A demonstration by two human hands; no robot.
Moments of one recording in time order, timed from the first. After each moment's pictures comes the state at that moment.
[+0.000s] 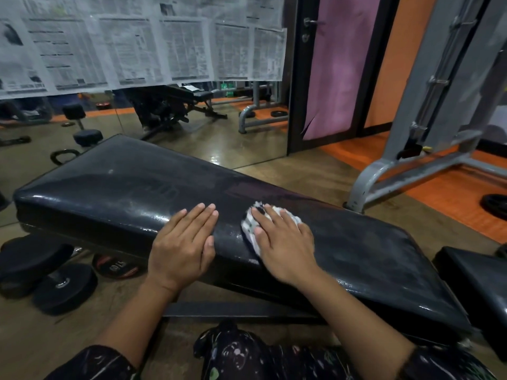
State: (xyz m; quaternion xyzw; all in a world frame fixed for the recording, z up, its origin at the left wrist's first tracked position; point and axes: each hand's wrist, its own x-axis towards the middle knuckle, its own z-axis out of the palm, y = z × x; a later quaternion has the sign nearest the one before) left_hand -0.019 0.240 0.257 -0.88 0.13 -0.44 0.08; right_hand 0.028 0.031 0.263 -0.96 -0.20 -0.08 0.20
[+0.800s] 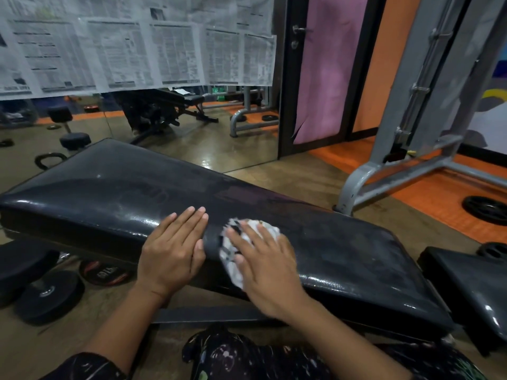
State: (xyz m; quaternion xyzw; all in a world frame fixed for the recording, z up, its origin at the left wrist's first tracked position) left_hand -0.018 0.242 0.257 -0.89 0.13 -0.44 0.08; right_hand -0.013 0.031 0.253 -0.92 -0.29 -0.12 0.22
